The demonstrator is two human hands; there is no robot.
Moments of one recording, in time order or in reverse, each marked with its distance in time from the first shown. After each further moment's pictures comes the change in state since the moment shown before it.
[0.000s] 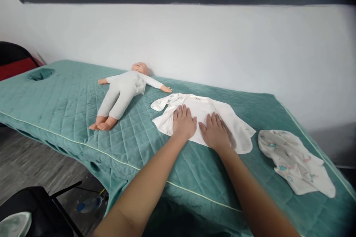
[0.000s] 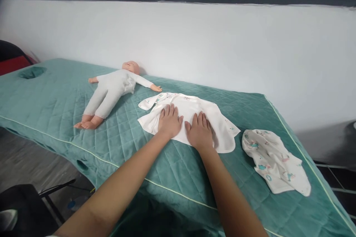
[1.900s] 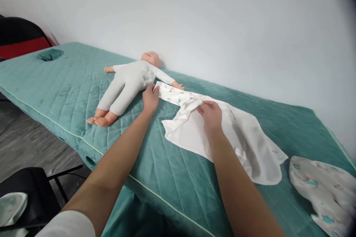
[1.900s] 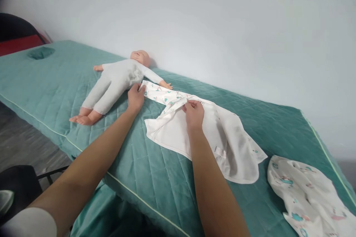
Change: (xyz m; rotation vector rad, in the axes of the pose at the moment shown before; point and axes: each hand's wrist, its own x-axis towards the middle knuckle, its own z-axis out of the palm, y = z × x) left_hand 0.079 -0.182 -0.046 -0.612 0.641 -0.320; right_hand 0.110 -0.073 0.011 1.620 0.126 0.380
